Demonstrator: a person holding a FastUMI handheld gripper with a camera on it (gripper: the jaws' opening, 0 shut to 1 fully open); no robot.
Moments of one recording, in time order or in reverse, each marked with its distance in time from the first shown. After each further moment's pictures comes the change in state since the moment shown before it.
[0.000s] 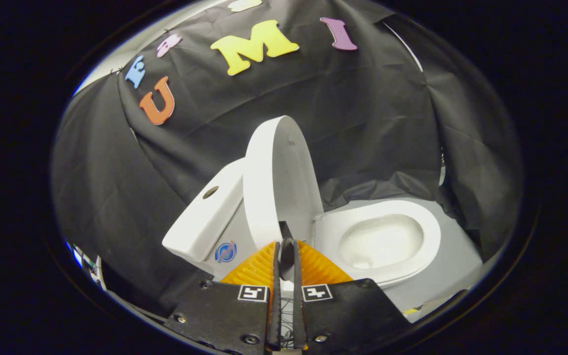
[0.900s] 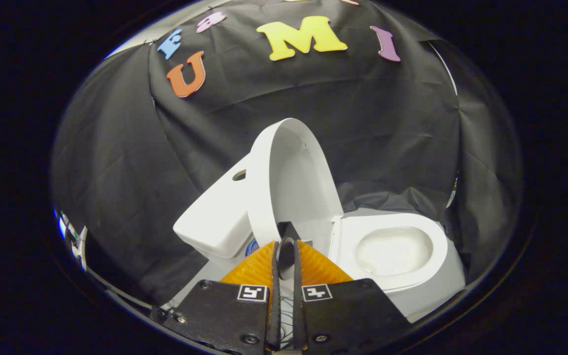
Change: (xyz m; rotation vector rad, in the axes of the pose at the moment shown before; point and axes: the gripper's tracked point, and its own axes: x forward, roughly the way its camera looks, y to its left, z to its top) arm 0.021 0.076 -0.022 -0.180 0.028 0.001
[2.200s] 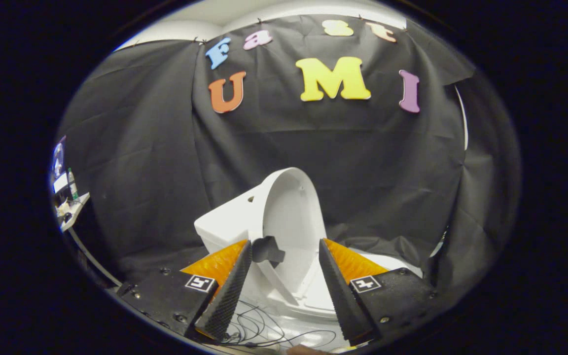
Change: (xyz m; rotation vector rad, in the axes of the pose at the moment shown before) arm -0.128 -0.035 0.046 -0.227 -0.248 0.056
